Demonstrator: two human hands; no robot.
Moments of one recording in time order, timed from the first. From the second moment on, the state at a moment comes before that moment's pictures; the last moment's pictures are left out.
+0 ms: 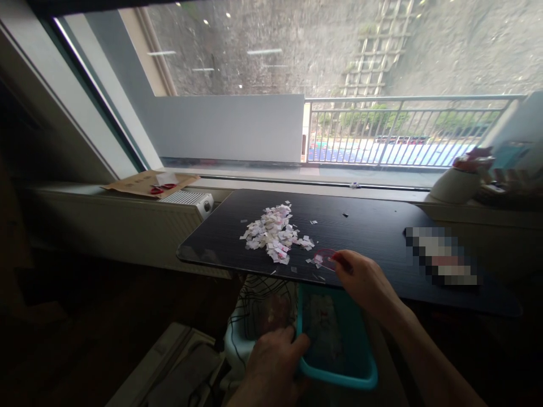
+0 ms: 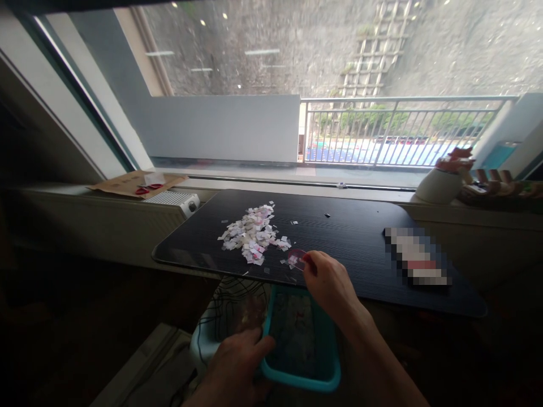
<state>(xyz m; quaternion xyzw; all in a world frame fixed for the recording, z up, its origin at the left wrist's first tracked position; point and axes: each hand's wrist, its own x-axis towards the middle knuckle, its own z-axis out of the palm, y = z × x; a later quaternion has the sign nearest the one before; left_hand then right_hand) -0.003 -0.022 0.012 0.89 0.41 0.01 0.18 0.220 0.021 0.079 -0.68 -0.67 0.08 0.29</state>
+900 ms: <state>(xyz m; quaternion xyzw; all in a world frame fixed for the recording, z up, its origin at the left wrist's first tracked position) -0.002 -0.024 0.016 0.89 0.42 0.01 0.18 0.223 0.004 0.079 -0.70 -0.66 0.02 0.29</state>
